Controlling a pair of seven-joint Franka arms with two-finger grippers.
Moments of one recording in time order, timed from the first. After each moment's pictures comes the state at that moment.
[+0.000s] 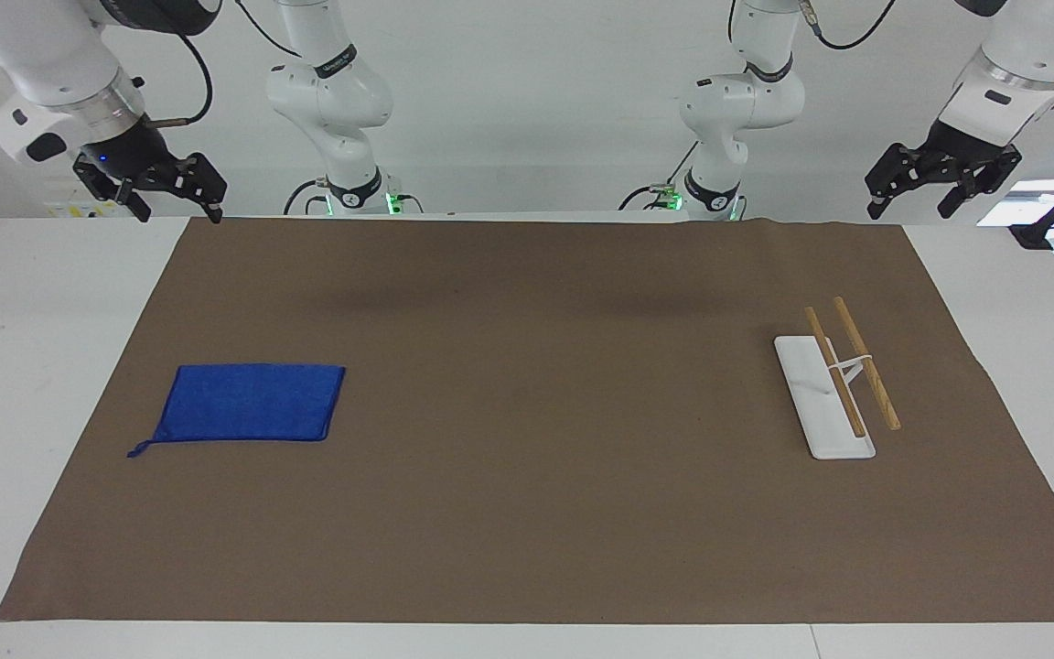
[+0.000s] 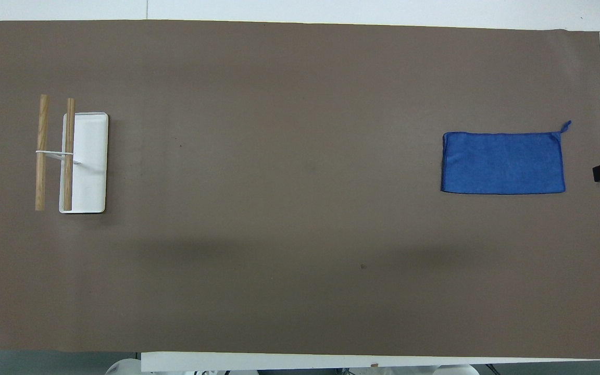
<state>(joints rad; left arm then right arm) 0.00 -0.10 -0.05 -1.55 0.02 1.44 0.06 -0.20 -0.07 0.07 -1.60 -0.02 1.41 -0.10</state>
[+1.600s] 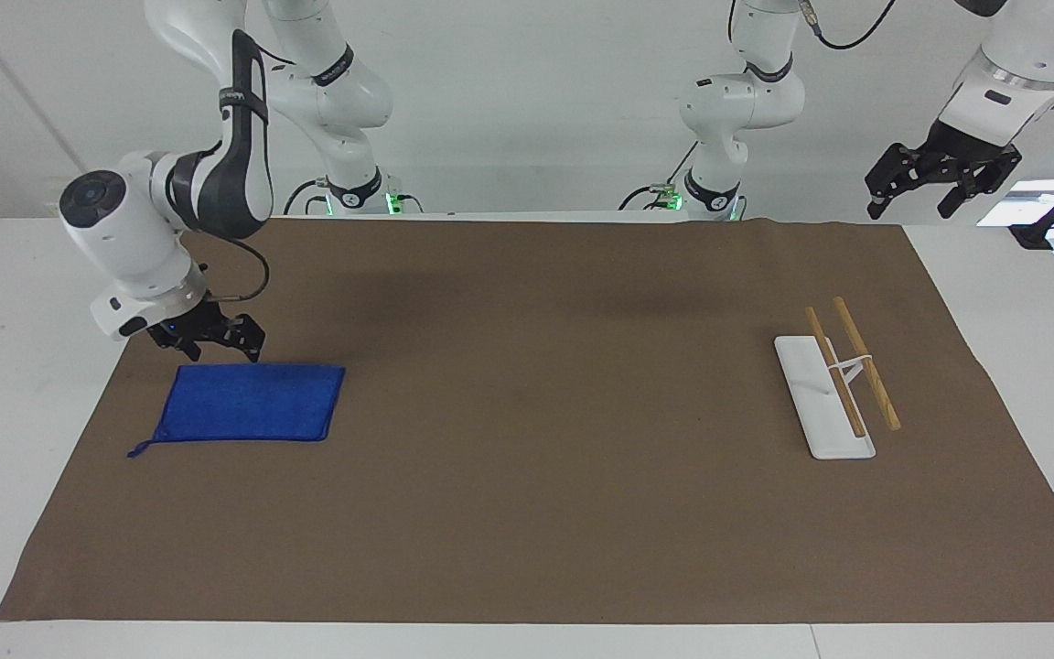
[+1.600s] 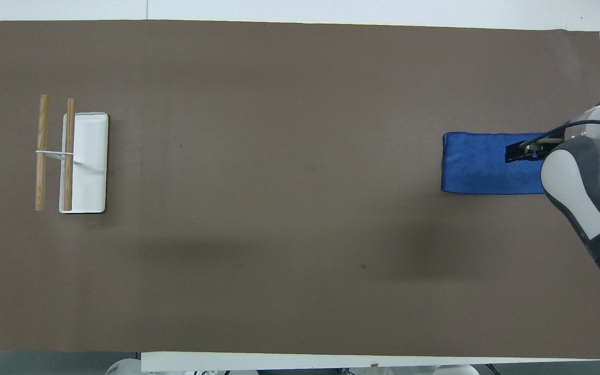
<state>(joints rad) 0.00 -0.10 -0.05 -1.55 0.02 1.44 0.06 -0.23 0.16 0.06 -2.05 -0.02 2.20 -0.11</state>
